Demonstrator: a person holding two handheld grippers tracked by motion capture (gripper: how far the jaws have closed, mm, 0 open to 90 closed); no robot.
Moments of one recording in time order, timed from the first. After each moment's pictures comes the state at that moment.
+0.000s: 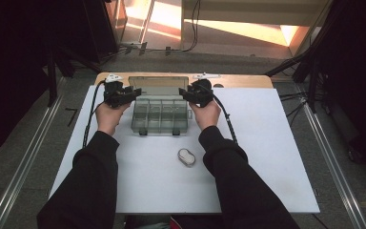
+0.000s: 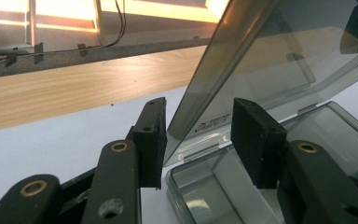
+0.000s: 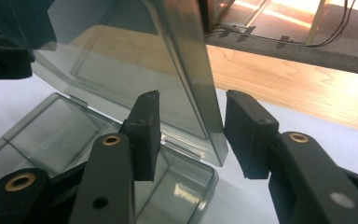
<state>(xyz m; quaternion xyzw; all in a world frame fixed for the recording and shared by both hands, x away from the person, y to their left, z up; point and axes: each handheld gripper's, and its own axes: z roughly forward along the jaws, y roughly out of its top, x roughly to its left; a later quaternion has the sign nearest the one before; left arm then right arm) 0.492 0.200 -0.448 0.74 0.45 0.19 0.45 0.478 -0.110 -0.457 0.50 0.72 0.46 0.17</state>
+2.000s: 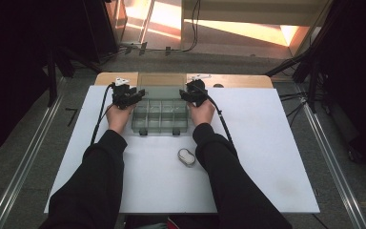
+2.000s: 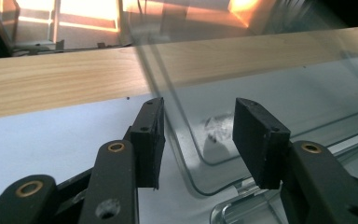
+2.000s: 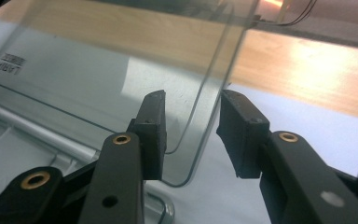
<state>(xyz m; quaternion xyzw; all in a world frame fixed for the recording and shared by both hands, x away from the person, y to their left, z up) 0.523 0.190 -0.497 0.72 0.48 0.22 0.45 0.518 -0.098 -0.498 0.53 0.72 0.40 0.19</state>
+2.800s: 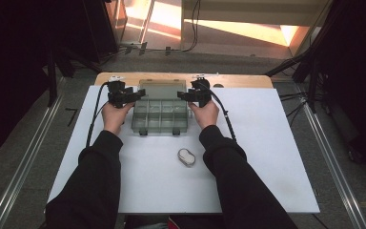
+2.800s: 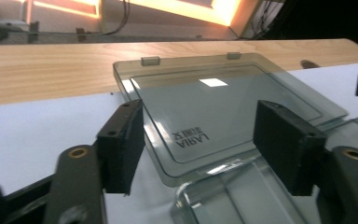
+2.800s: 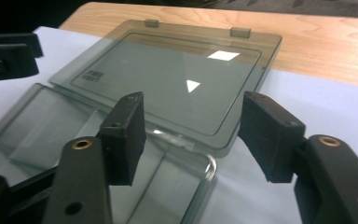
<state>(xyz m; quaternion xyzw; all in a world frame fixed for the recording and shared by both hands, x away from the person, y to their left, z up) 0.510 0.198 -0.470 0.72 0.50 0.14 0.46 0.500 -0.113 -0.475 0.53 0.72 0.44 0.10</state>
